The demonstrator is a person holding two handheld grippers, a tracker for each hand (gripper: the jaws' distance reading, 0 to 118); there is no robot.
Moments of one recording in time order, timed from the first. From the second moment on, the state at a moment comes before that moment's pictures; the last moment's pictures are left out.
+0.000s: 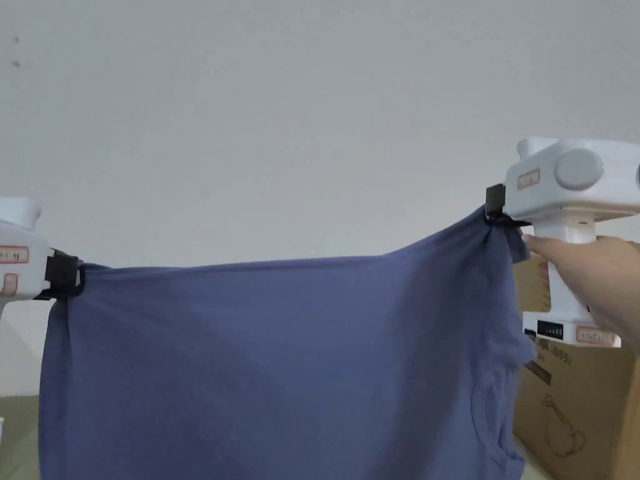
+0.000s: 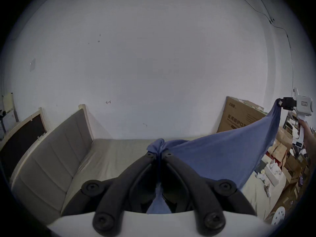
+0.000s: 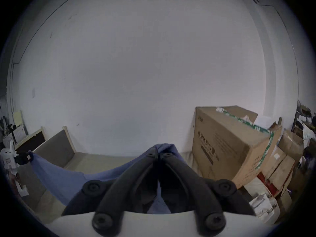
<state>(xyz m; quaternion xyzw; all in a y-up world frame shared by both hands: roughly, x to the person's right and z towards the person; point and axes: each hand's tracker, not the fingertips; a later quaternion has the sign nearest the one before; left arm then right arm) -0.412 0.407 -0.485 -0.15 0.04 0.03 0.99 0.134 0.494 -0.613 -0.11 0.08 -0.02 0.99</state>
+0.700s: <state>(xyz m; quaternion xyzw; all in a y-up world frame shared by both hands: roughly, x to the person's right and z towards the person) -0.386 0.293 -0.578 -0.12 0.08 0.05 0.99 0.124 0.347 -0.663 -0.07 0.06 0.00 1.00</state>
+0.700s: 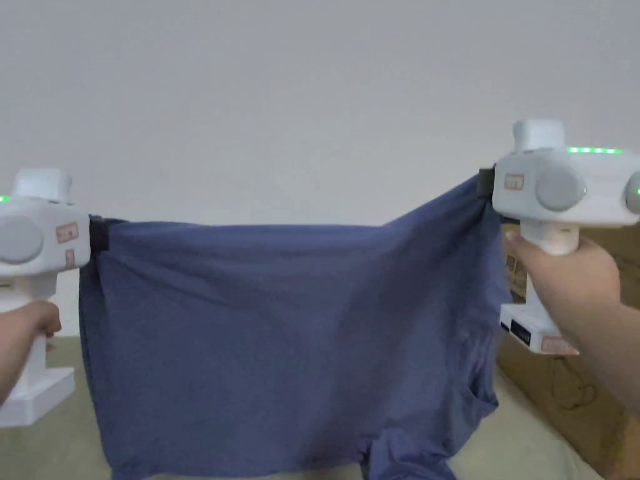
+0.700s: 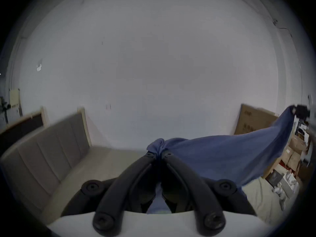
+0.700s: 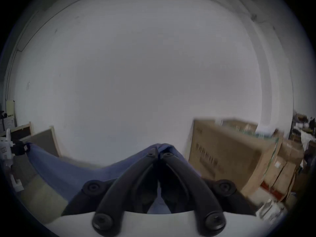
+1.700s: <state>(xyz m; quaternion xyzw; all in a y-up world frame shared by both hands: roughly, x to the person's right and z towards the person) -0.351 -0.018 -0.164 -0.46 -0.08 0.00 0.88 0.299 -0.011 -0.244 -0.53 0.15 0.01 0.83</state>
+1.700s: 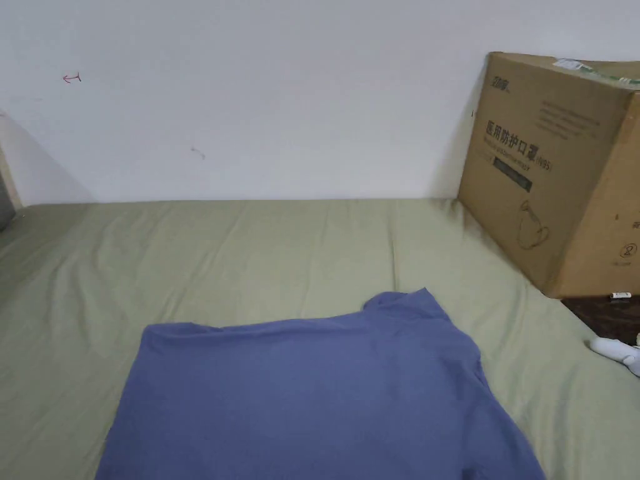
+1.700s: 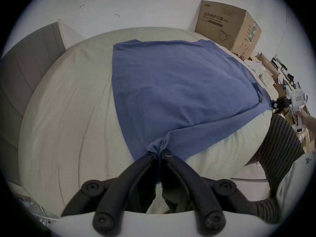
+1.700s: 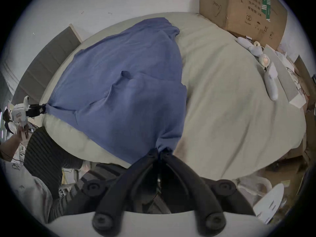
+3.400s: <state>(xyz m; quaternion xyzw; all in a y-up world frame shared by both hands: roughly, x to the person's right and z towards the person) -0.352 0.006 -0.183 -0.54 0.05 0.16 0.83 0.168 0.113 -0.245 -0.24 0.20 -0.04 0.95</state>
